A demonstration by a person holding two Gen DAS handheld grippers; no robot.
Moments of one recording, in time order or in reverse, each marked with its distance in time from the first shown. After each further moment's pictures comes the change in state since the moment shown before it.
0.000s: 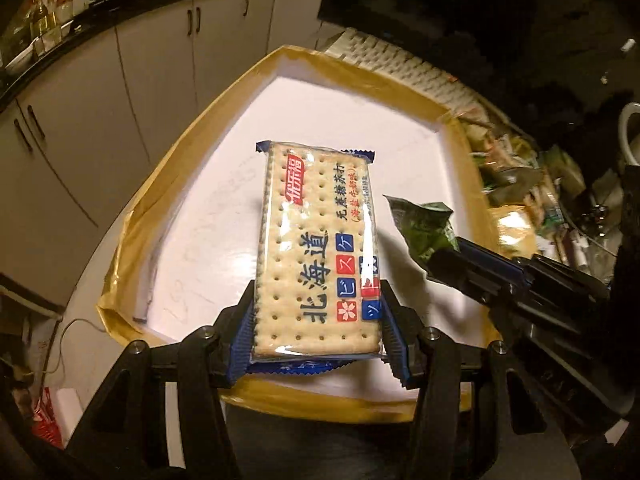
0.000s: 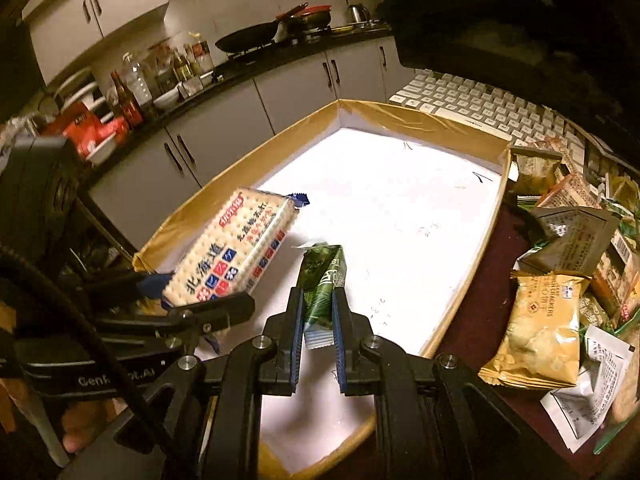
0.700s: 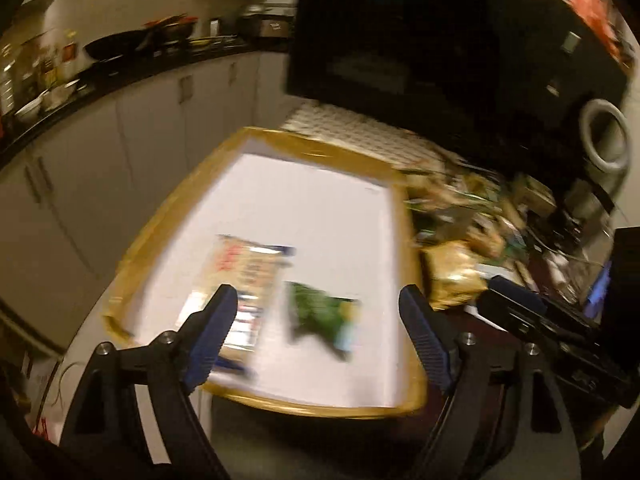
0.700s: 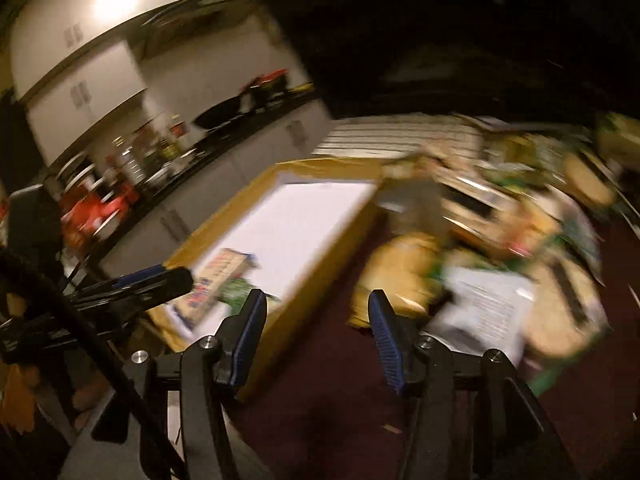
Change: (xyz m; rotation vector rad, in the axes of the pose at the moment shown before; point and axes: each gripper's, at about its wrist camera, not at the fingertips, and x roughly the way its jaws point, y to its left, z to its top) left arm -0.049 -0.072 -0.011 0.072 -0.247 -0.032; right arm -0.098 -0.095 -0.062 0.217 -0.224 0.015
